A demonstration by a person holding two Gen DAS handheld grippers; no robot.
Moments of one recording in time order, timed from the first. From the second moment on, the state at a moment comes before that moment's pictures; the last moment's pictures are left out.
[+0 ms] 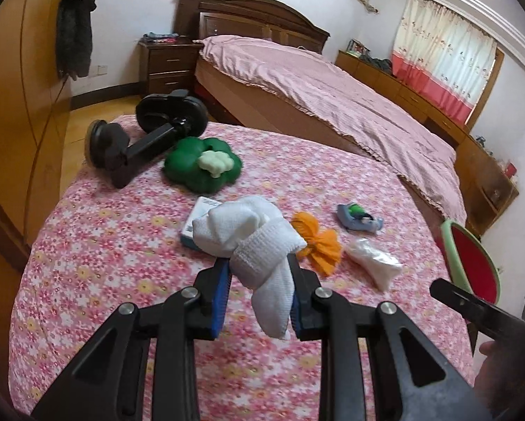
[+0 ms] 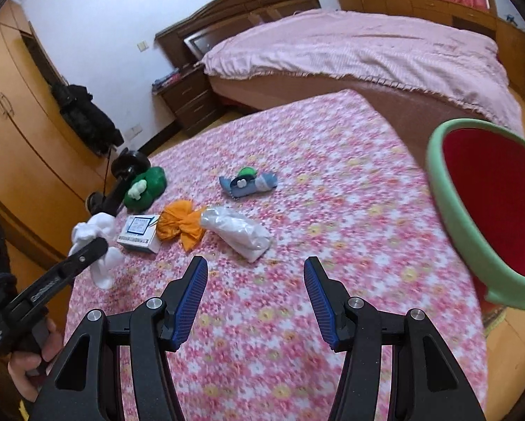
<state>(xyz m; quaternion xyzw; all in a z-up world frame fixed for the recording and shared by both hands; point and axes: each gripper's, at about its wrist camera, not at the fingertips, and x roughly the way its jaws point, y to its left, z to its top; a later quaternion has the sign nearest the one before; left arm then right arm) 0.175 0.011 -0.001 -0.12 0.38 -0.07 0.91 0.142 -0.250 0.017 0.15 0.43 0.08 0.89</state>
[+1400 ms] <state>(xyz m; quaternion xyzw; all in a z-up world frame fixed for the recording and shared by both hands) 0.173 0.016 -0.022 -0.14 0.40 -0.08 0.90 0.190 -0.220 -0.035 0.12 0.43 0.08 0.89</state>
